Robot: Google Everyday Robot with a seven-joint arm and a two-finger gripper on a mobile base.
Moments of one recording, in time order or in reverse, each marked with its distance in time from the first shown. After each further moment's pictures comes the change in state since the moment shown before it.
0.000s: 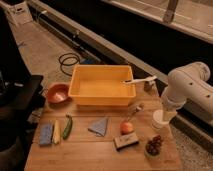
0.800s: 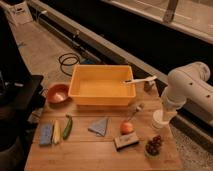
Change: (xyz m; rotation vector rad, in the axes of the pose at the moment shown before) arm 0.000 0.000 0.000 0.001 0.000 0.000
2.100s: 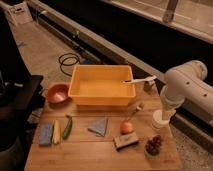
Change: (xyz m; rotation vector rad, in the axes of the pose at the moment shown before) arm -0.018 -0.008 -0.007 0.011 0.040 -0.082
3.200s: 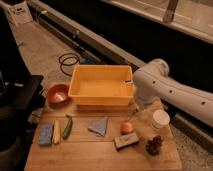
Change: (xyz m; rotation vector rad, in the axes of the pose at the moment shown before) arm -0.103 -0.003 0.017 -0.051 -0.049 -0.236
